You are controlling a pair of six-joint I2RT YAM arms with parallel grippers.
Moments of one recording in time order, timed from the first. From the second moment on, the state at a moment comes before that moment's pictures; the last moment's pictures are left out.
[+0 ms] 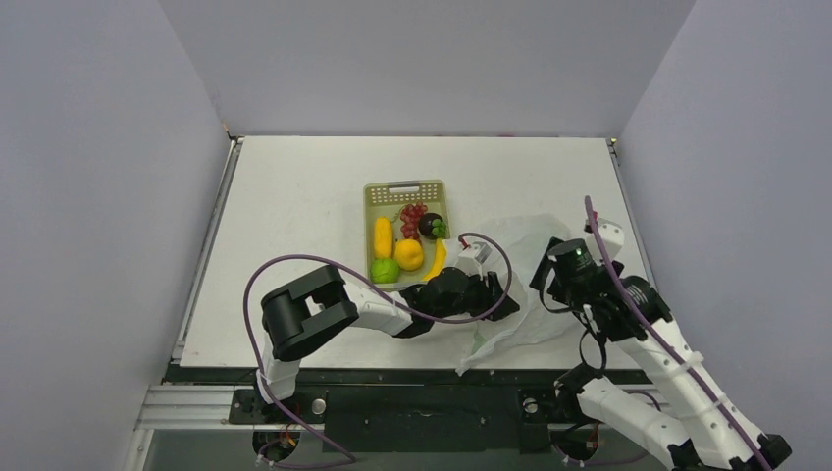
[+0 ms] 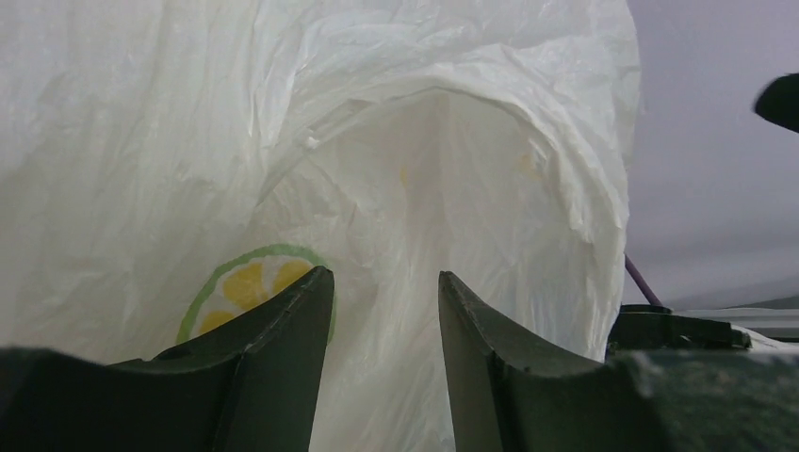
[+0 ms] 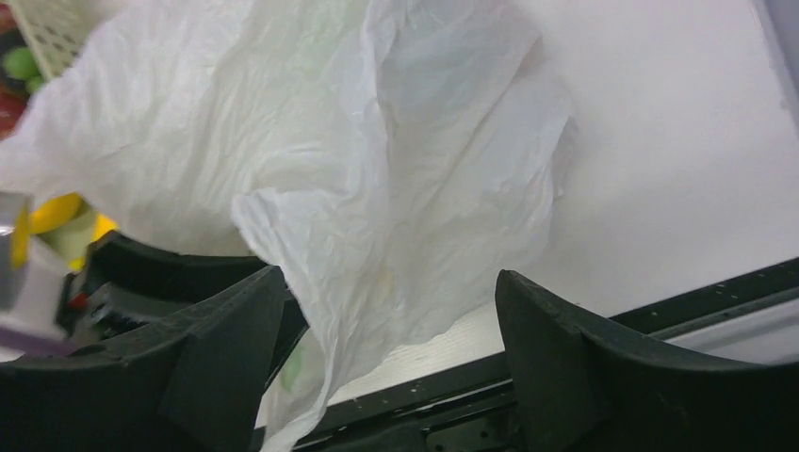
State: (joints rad) left arm -1.14 1.95 0.97 0.69 0.04 -0.88; right arm 0.59 0.76 1.00 -1.17 0.54 0.82
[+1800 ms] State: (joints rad) left arm -1.07 1.80 1.05 0.63 0.06 -0.82; right arm 0.35 0.80 0.97 -0.69 -0.03 0.47
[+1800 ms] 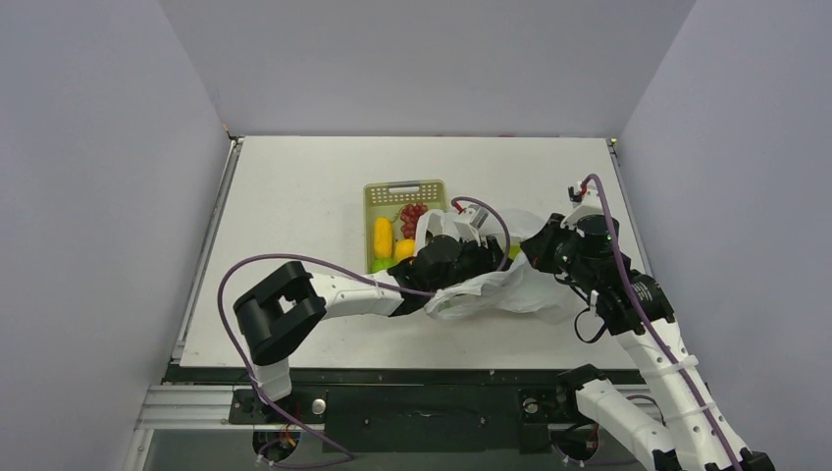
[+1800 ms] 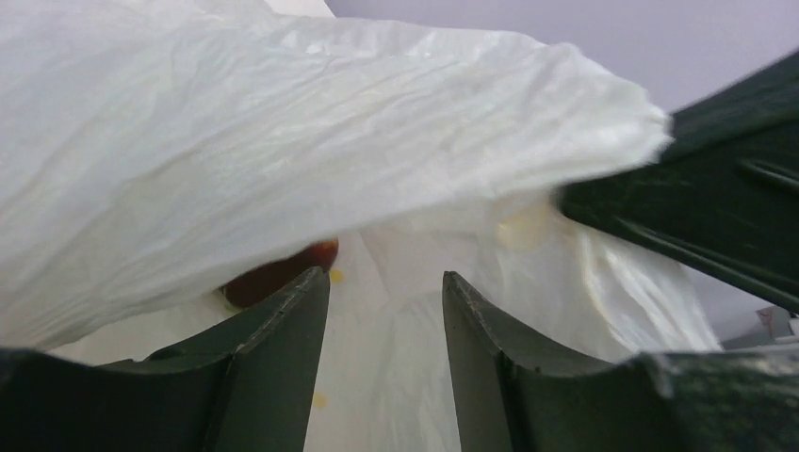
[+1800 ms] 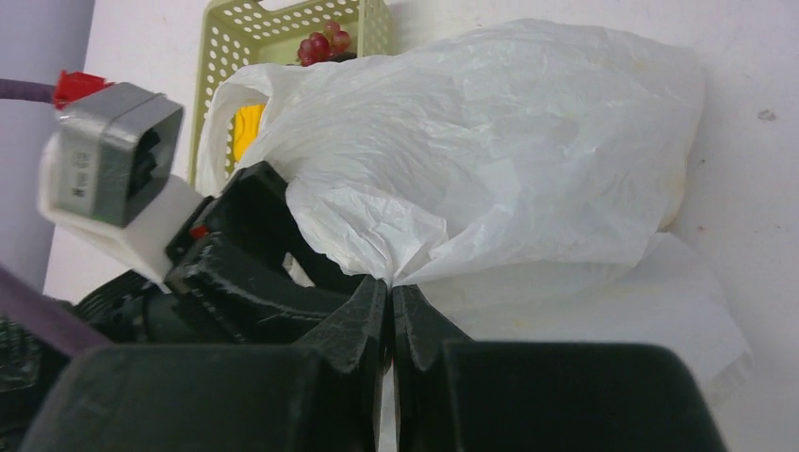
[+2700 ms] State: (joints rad) left arm -1.11 2.18 1.32 0.50 0.02 -0.68; right arm 0.33 0.71 0.88 -0.72 -0.06 0.49
